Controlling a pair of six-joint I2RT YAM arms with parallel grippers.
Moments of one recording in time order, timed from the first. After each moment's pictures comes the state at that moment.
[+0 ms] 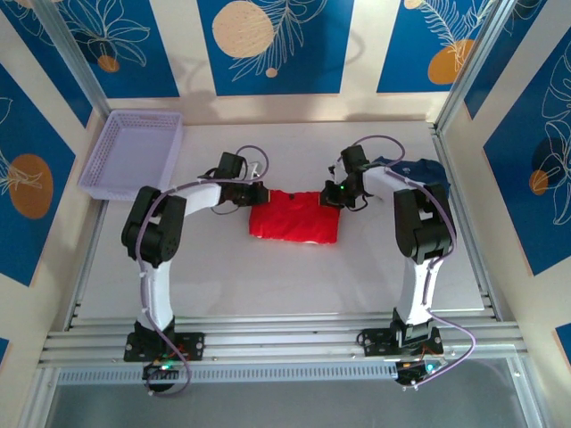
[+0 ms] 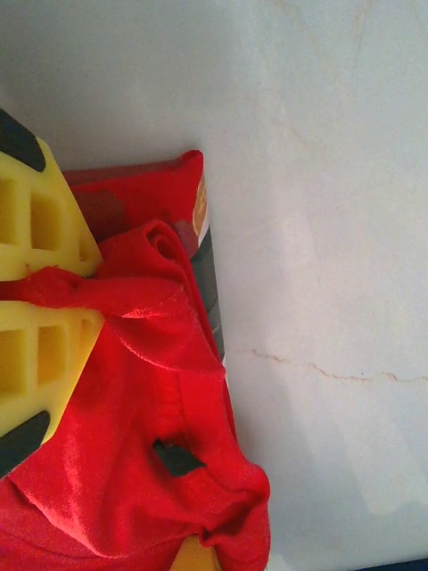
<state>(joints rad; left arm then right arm) -0.38 2.05 1.32 -0.18 0.49 -0.37 0.24 1.98 1.35 -0.57 -0.45 0.32</state>
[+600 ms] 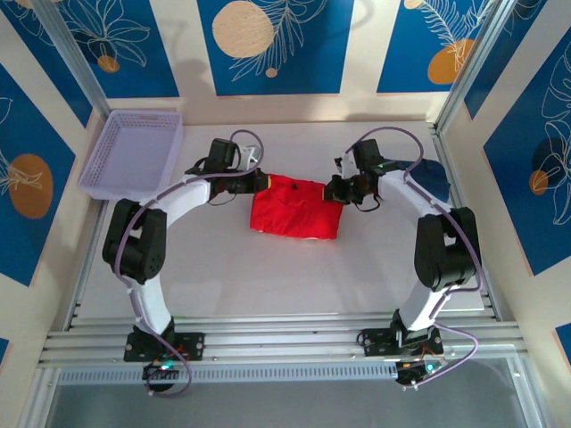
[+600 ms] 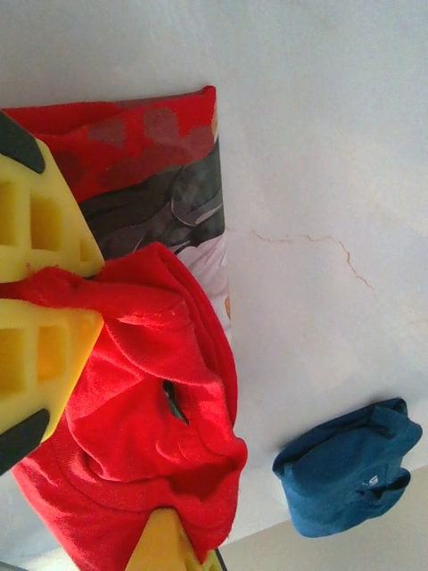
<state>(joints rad) -0.38 1.88 1.33 -0.22 0.55 -0.34 0.23 1.72 1.25 -0.62 -0.50 0.32</state>
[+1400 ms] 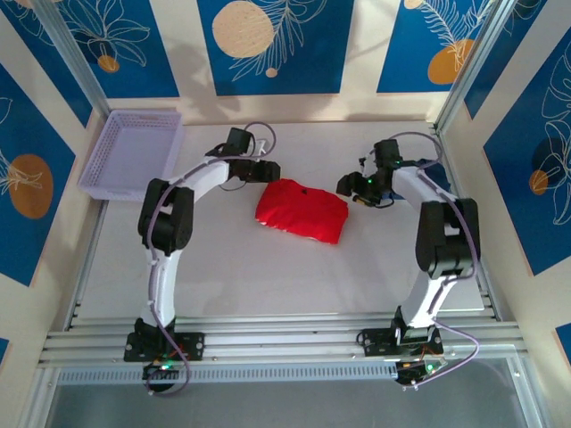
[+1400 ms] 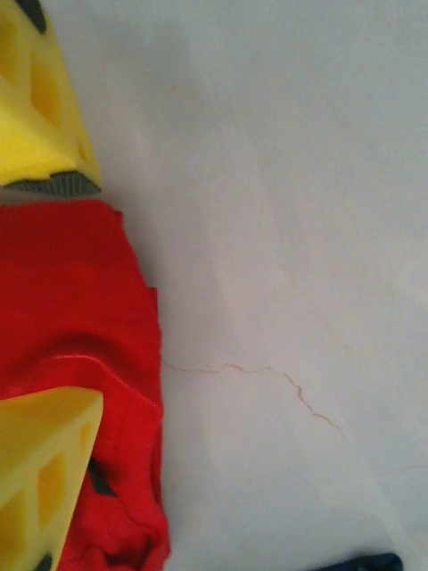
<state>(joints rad) -0.37 2.20 1.73 -0.42 0.41 -0.28 0.07 1.76 1.25 -0.63 -0.46 0.35</state>
